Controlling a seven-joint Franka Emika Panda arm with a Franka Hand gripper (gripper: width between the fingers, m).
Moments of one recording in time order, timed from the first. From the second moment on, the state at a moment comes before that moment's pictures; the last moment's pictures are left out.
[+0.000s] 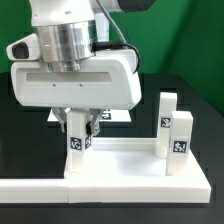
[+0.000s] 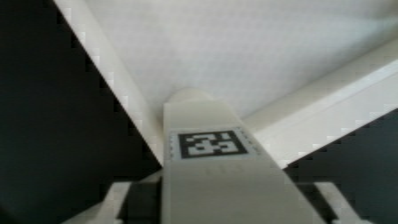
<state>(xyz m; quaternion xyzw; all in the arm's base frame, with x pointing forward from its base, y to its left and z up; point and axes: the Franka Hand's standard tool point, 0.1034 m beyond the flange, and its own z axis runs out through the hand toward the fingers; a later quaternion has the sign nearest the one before) 0.646 -0.062 0.096 -0.96 0.28 -0.02 0.07</state>
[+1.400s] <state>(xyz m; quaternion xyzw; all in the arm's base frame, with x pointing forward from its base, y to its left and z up) 0.643 -0.061 0.091 -0.86 0.50 0.03 0.12</state>
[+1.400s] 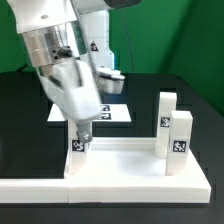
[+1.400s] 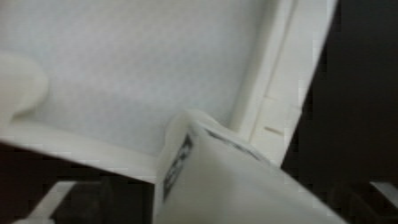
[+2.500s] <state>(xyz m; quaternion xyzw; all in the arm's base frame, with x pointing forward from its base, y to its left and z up) 0.642 -0.062 0.093 -0.99 0.09 0.00 0.06</state>
